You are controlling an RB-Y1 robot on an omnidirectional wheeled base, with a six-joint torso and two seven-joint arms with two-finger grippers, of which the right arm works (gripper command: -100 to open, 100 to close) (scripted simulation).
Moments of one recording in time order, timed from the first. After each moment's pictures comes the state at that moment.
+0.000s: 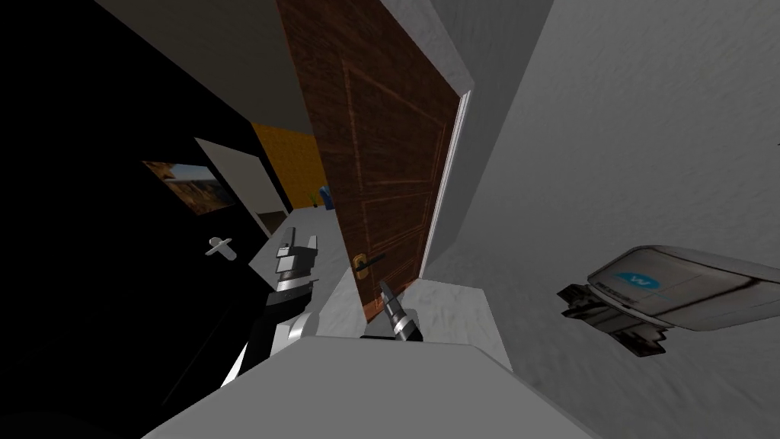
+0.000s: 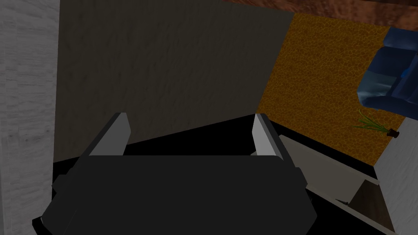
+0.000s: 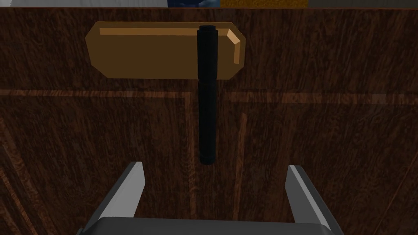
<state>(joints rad) 0.42 -0.12 0.62 -1.67 0.46 -0.34 -0.32</state>
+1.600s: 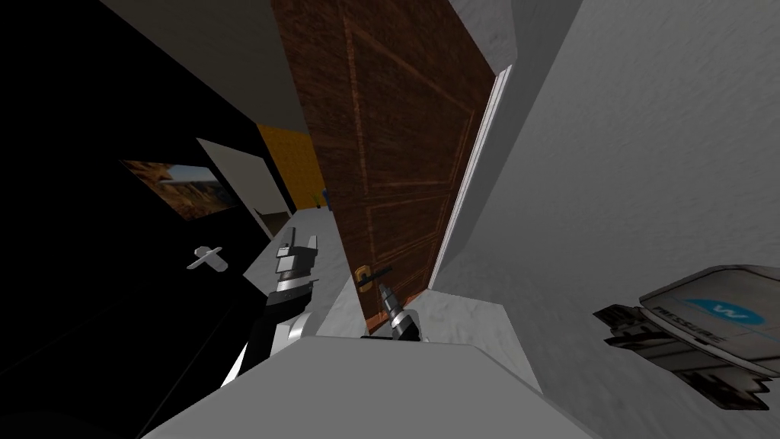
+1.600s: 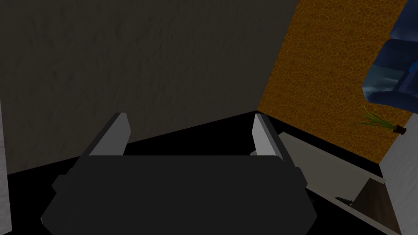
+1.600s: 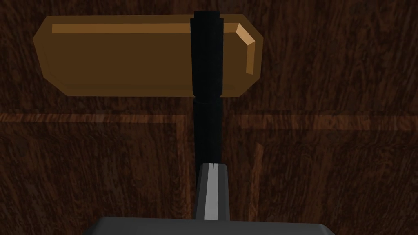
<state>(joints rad) 0.37 -0.09 0.62 -1.62 0.45 -0.32 -0.32</state>
